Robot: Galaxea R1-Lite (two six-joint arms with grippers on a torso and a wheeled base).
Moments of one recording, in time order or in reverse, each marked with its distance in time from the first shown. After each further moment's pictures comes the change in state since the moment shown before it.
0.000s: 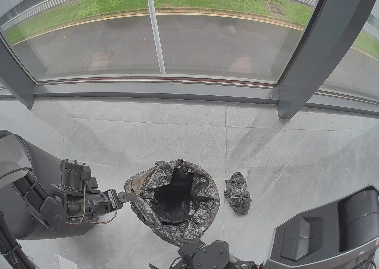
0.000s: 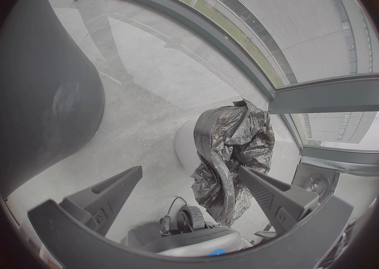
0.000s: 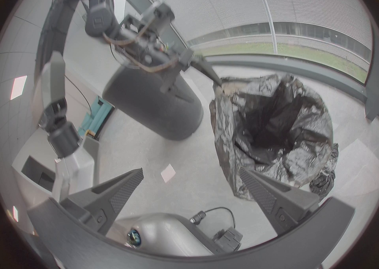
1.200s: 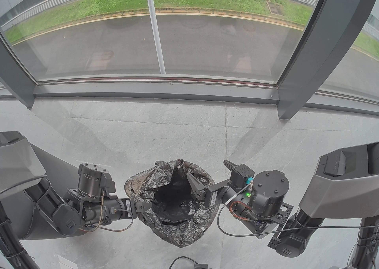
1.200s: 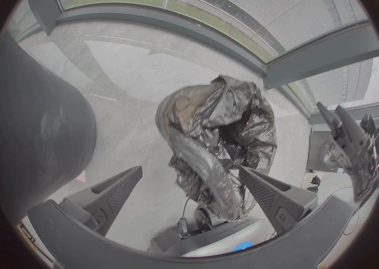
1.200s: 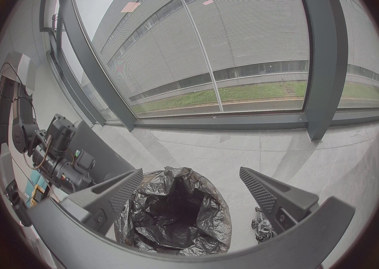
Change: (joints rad) left arm -0.144 0.043 -0.037 0.010 0.126 0.157; right arm -0.341 -0.122 -0.003 -0.277 -0.160 -0.058
